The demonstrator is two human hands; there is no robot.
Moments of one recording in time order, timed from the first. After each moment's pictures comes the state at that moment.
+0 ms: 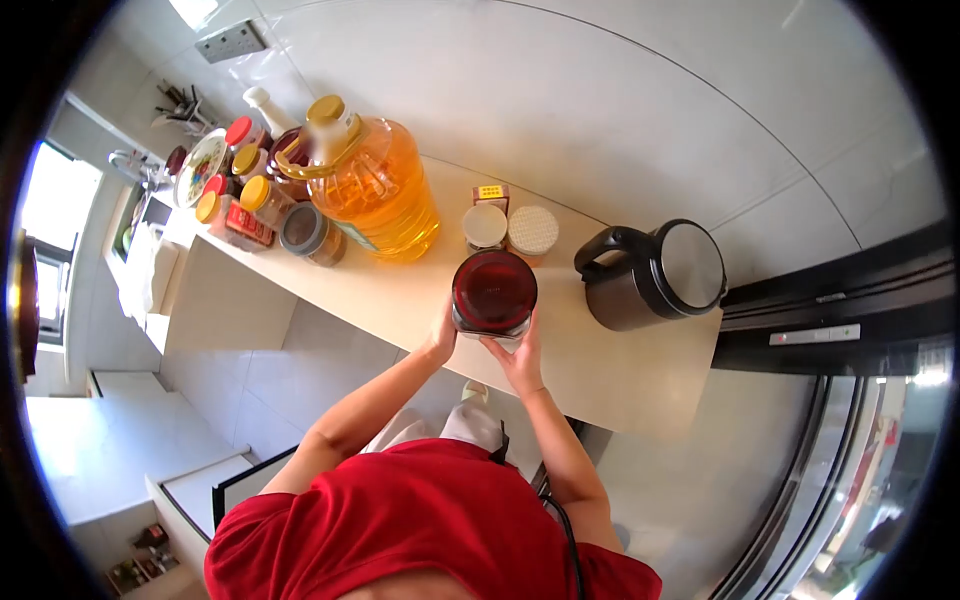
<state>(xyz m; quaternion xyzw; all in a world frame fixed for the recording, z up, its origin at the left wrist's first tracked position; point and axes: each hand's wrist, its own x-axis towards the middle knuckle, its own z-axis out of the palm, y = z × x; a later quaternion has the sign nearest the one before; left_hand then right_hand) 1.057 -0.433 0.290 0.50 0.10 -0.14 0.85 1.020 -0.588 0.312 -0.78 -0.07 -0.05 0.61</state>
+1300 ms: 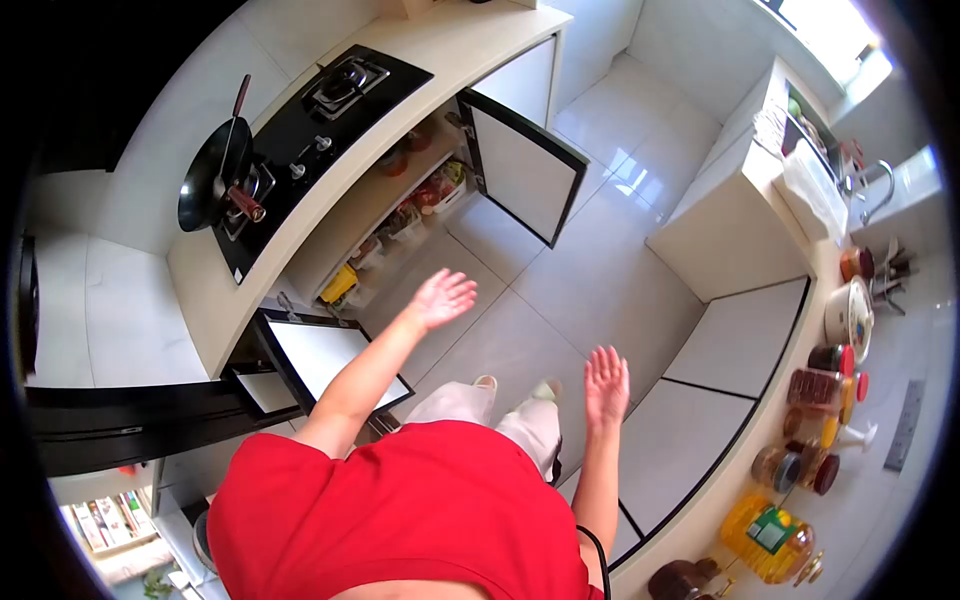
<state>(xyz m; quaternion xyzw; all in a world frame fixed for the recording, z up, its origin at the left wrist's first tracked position) 0.304 -0.184 0.214 -0.15 0.39 0.54 0.73 0.679 -0.199 0.274 -0.38 -0.01 0.75 0.54</state>
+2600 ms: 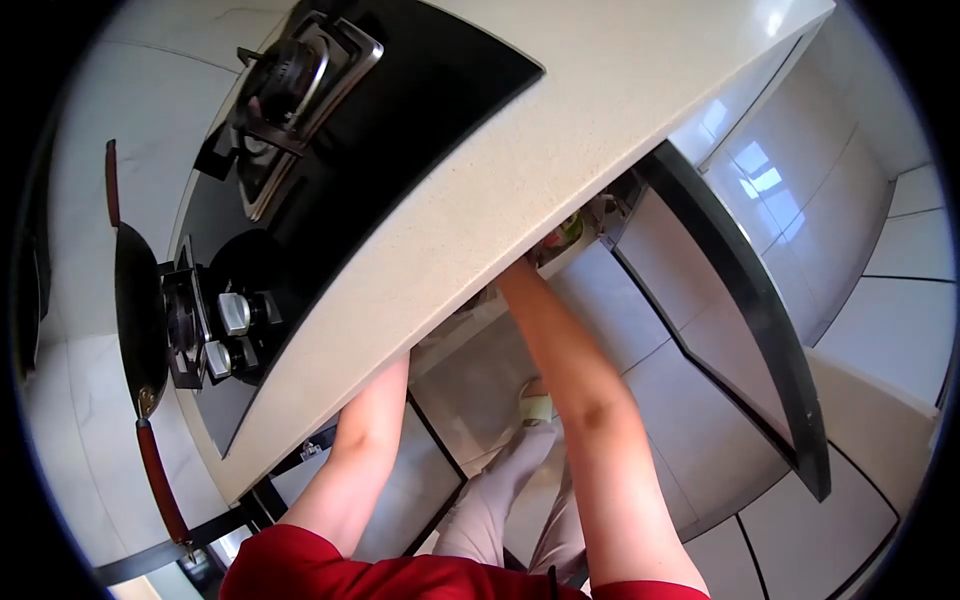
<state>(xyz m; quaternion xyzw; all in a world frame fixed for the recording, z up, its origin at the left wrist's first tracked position) -0.129 0.080 -0.023 -0.02 0.54 0.73 0.42 0.021 0.220 0.004 -0.26 -0.34 0.89 0.14</state>
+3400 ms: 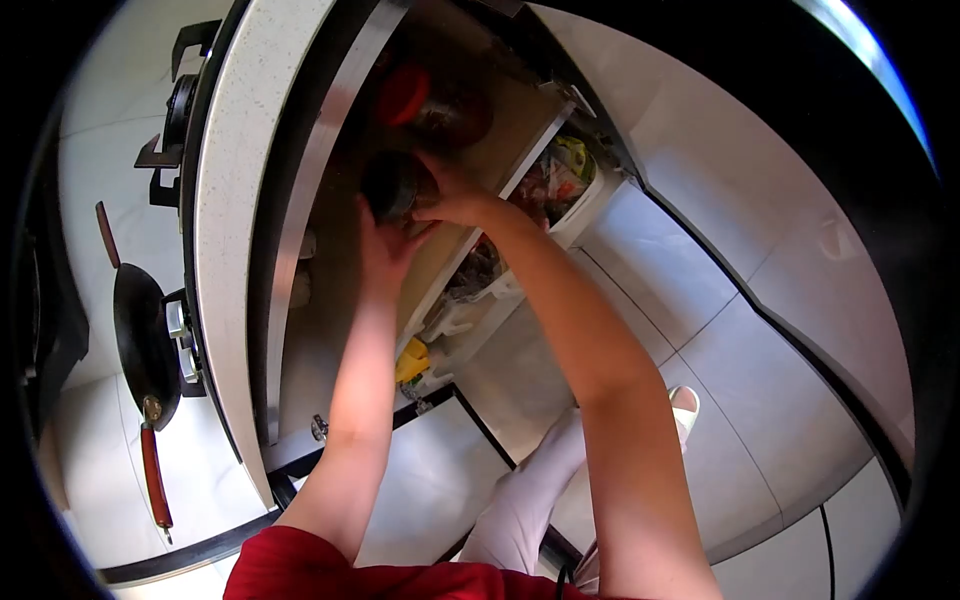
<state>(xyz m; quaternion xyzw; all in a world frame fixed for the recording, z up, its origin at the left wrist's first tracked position) -0.097 0.099 -0.047 0.08 0.58 0.67 0.45 0.001 0.228 -0.108 -0.05 -0.61 0.74 0.27</state>
